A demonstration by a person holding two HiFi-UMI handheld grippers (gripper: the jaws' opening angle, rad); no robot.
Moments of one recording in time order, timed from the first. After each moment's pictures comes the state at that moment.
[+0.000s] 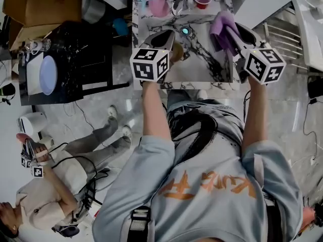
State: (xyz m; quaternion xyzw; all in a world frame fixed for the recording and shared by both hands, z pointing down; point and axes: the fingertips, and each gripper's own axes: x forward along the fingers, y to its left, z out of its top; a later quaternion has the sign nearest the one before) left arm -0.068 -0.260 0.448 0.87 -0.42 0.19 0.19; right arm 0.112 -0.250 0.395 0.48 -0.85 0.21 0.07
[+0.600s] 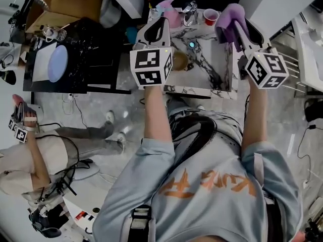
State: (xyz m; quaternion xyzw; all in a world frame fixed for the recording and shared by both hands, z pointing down) left arm -0.105 -0.253 0.285 0.82 -0.56 0.08 0.00; right arm 0.106 -0.249 0.277 0.51 -0.86 0.05 0.00
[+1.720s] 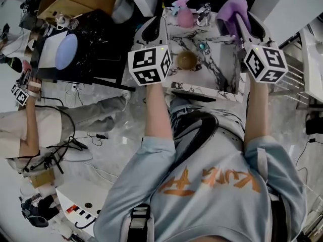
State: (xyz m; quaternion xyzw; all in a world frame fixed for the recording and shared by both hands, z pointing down) left arm -0.163 -0.235 0.272 0.78 -0.62 0.04 0.00; right arm 0.065 -0.260 0.250 0.50 -0.87 0.00 -0.02
